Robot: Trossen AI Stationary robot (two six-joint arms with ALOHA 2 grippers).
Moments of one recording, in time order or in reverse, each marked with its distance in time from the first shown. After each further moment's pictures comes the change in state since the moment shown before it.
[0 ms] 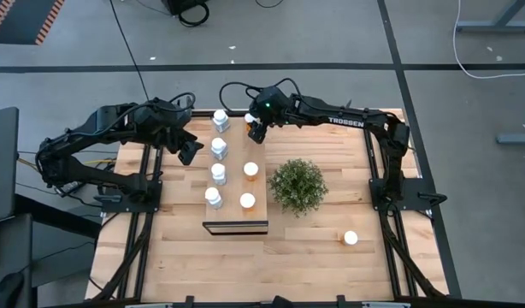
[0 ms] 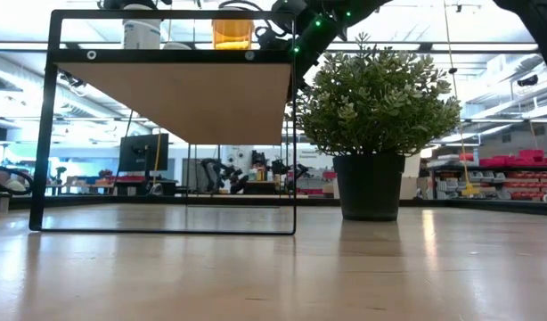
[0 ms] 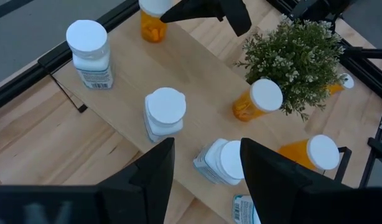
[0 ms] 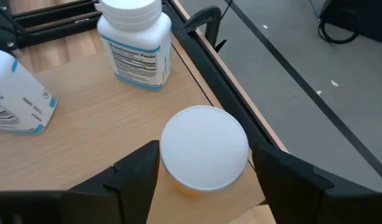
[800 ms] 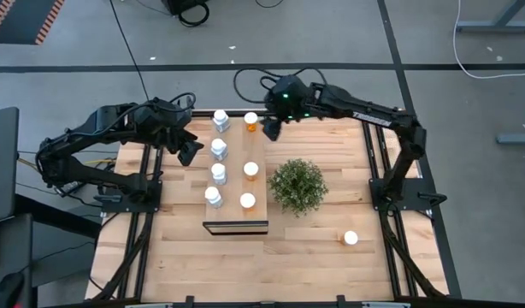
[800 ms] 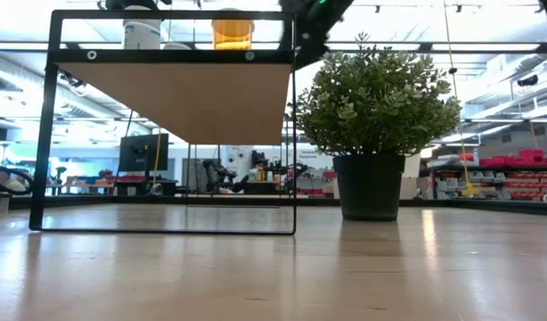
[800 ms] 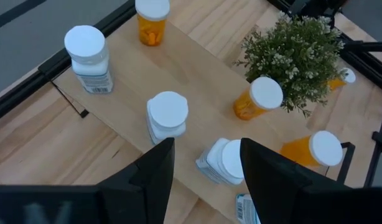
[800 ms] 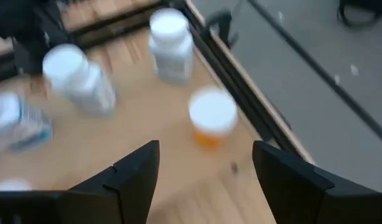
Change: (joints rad) left arm 0.000 -0.001 0.000 0.002 0.000 0.041; right arm 0.021 -0.141 0.108 -0.255 -0.062 0.071
